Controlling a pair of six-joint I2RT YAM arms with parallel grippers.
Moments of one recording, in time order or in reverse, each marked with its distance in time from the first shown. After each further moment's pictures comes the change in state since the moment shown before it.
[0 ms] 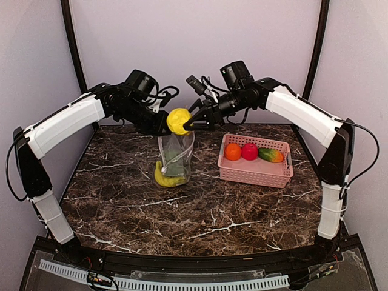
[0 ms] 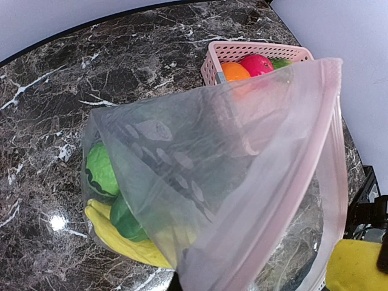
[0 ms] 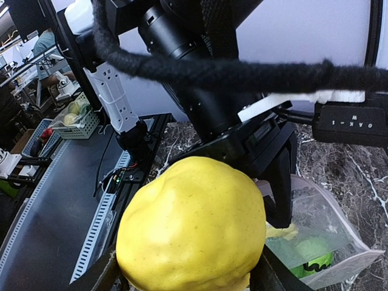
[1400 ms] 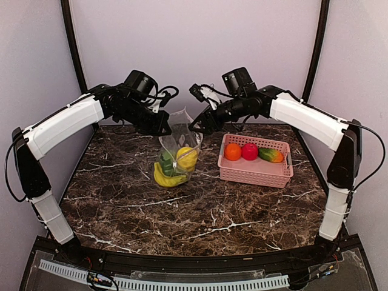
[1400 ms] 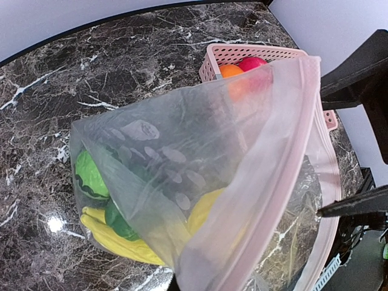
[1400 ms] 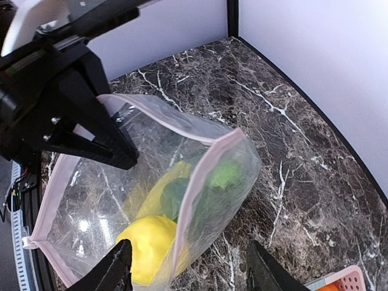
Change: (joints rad) left arm 0.005 -0.012 -0.021 0.016 0.001 -0.004; right arm 0.022 -0.090 -0.192 0.125 0.578 0.174
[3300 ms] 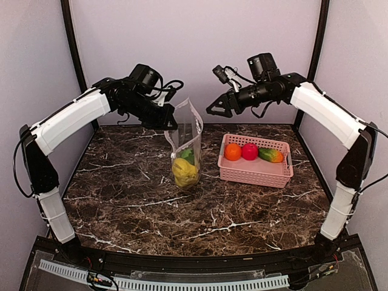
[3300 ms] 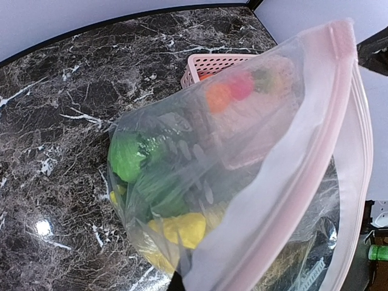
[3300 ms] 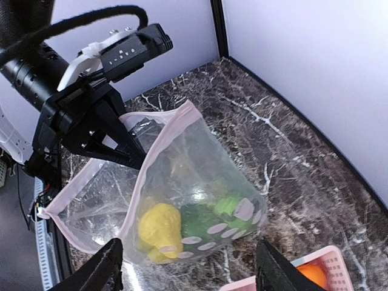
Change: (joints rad) left arm 0.001 0.089 0.151 -0.047 0.055 -0.021; right arm -0.135 -0.068 0.066 -0.111 -0.138 0.037
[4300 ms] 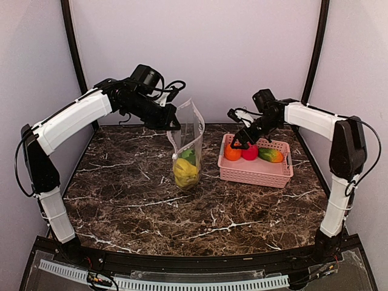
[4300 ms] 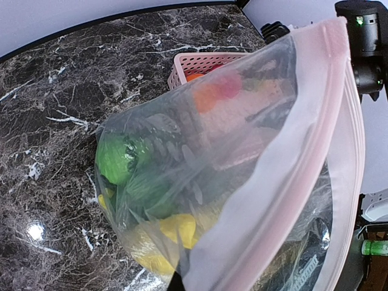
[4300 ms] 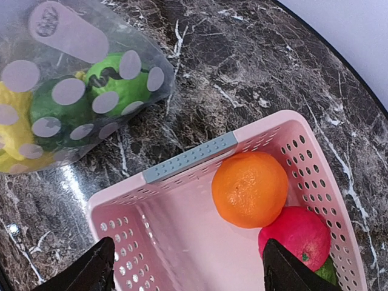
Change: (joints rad) left arm 0.000 0.013 0.000 0.024 0.053 -0.001; right arm -0.182 0.065 -0.319 -0.004 0.196 -0.254
